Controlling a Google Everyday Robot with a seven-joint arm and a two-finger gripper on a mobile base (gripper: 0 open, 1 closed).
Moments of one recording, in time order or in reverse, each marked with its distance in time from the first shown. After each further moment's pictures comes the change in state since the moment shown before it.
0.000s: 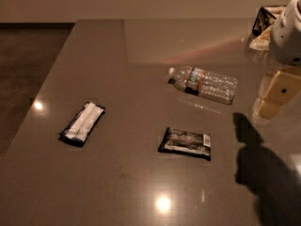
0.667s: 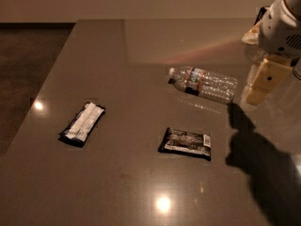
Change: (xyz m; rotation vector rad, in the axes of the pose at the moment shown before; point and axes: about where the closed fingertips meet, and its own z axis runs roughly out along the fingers) arm -0.012 -0.029 0.013 -0.001 -0.037 0.023
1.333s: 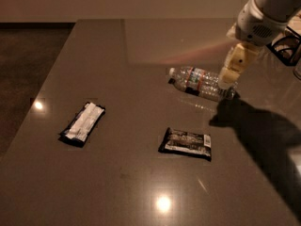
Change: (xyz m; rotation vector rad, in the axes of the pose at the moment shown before) arm -0.016 -0.076 0.054 -0.034 -0.066 0.080
